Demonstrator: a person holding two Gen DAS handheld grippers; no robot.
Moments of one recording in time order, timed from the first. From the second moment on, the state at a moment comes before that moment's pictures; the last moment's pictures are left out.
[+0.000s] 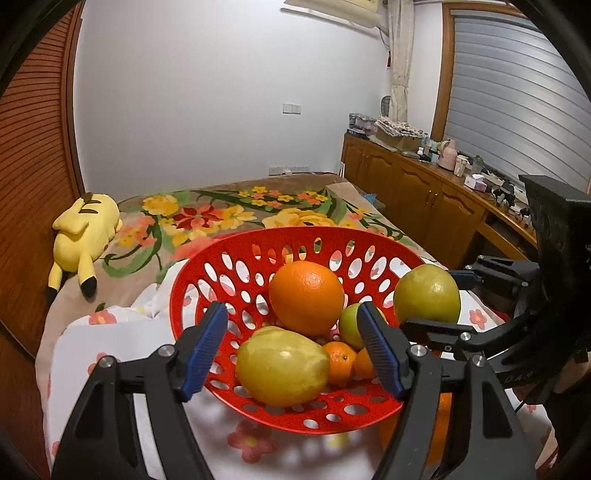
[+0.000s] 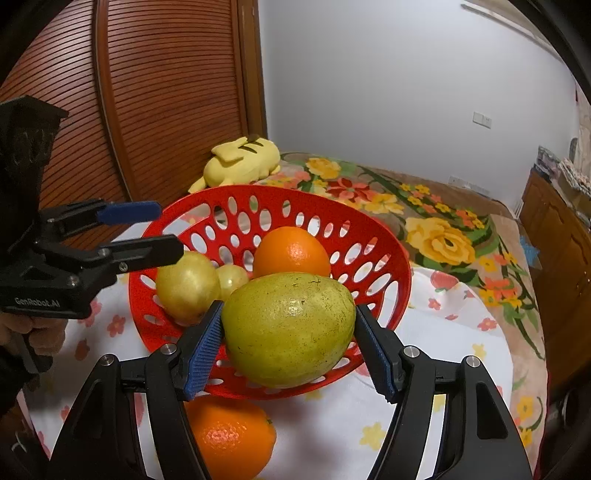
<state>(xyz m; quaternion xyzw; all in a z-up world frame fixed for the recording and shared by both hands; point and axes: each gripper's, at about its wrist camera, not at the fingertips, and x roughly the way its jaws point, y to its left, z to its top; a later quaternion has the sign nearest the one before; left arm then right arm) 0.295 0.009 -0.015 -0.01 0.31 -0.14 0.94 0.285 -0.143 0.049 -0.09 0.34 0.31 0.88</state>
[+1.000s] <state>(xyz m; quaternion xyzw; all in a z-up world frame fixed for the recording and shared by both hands) 0.265 0.029 -0.020 -0.03 0.31 -0.11 0.94 0.285 -0.119 0.032 -0.11 0.37 0.32 0.86</state>
